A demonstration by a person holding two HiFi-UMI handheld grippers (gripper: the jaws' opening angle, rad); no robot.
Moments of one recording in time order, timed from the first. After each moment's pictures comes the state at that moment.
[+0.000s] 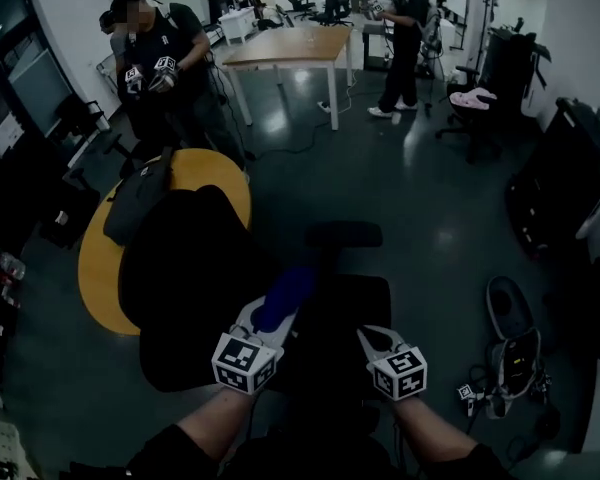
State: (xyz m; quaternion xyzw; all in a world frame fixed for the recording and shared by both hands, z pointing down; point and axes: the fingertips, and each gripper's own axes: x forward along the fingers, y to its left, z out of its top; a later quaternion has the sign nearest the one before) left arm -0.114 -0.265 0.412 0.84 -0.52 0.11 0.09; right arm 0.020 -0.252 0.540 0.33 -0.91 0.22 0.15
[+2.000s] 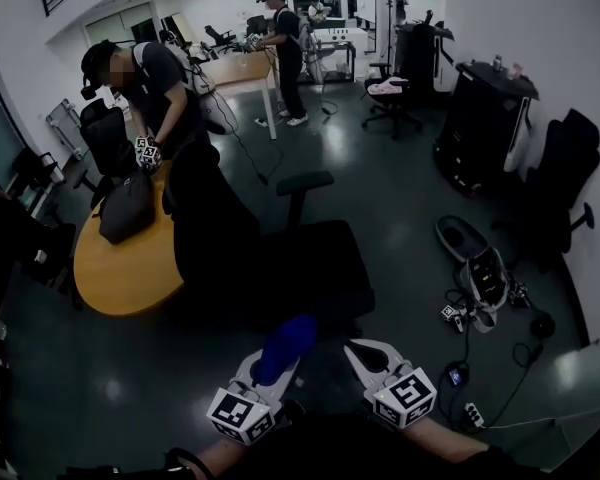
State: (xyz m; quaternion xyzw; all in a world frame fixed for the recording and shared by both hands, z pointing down) left arm -0.113 0.158 0.370 0.92 -0.38 0.02 0.11; right arm -0.017 0.154 0.394 0.39 -0.91 0.11 0.03
